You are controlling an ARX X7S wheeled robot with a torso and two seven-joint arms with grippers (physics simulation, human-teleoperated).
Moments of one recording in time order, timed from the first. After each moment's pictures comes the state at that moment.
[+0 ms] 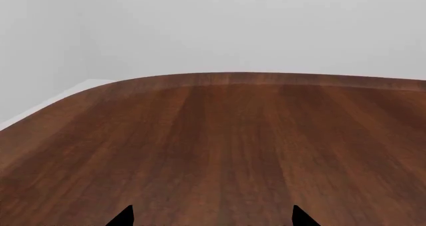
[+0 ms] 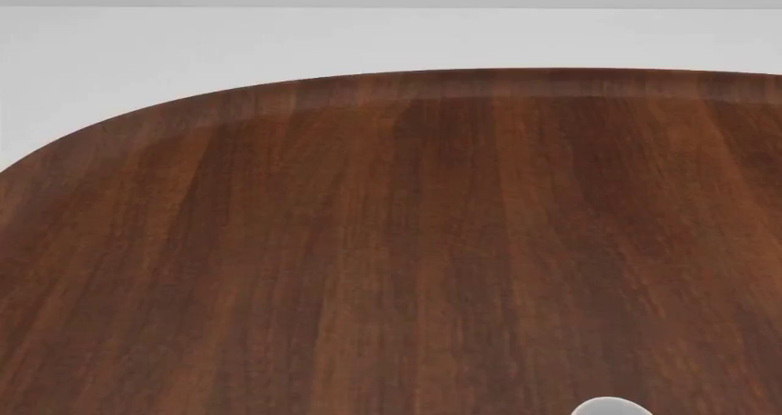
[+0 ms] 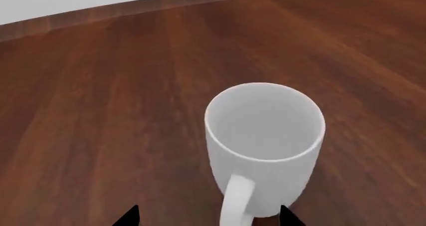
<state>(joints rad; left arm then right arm) 0.01 -0.19 0.23 -0.12 -0.24 0.12 -0.27 -0.07 0.17 -0.16 0.06 0.35 0.12 0.38</state>
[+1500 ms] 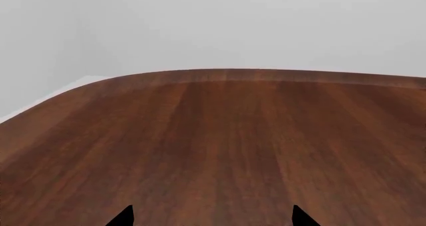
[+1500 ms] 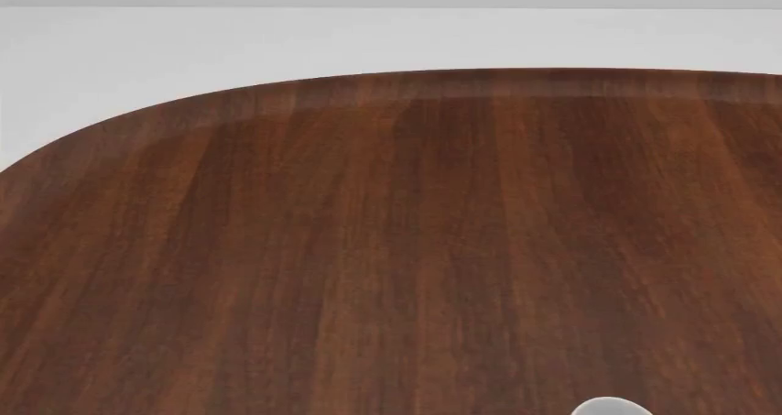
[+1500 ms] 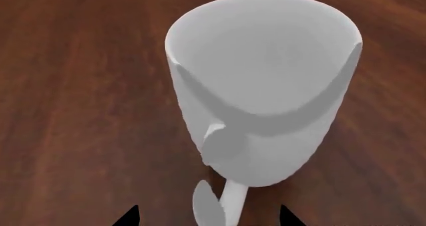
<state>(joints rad) 0.00 -0.21 0.27 -0.14 -0.27 0.13 -0.29 0.14 0.12 -0.17 0.61 0.39 -0.10 0.28</state>
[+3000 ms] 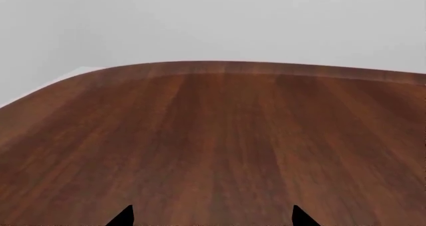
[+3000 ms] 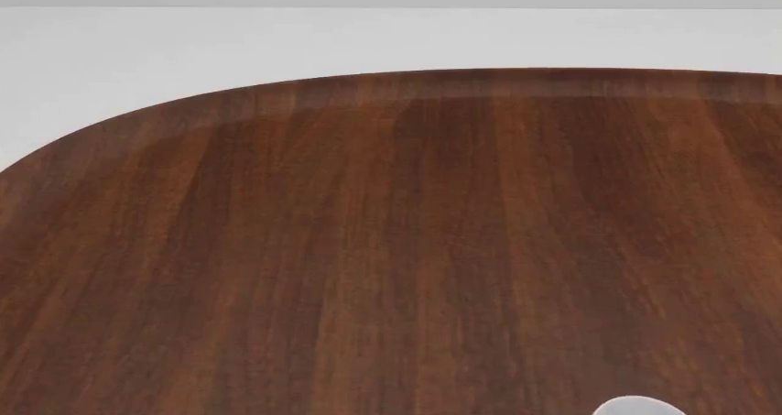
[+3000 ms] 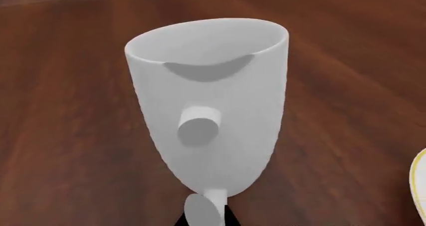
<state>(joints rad) -0.01 -0.22 0.29 -0.16 -0.31 0.13 -0.30 -0.08 0.23 -0.20 0.23 0.38 -0.05 0.48</state>
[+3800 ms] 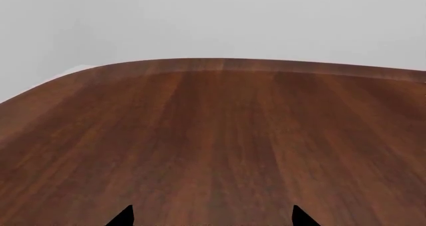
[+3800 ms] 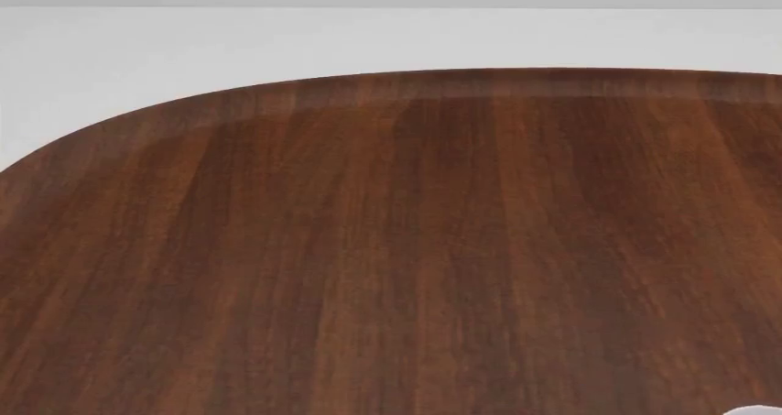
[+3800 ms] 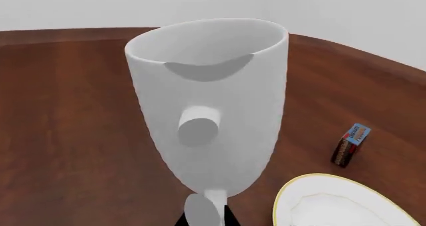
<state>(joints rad) -0.01 -0.23 0.31 -0.18 -0.32 0.14 -0.30 -0.38 0.34 -0.10 -0.25 0.33 0.03 0.72</state>
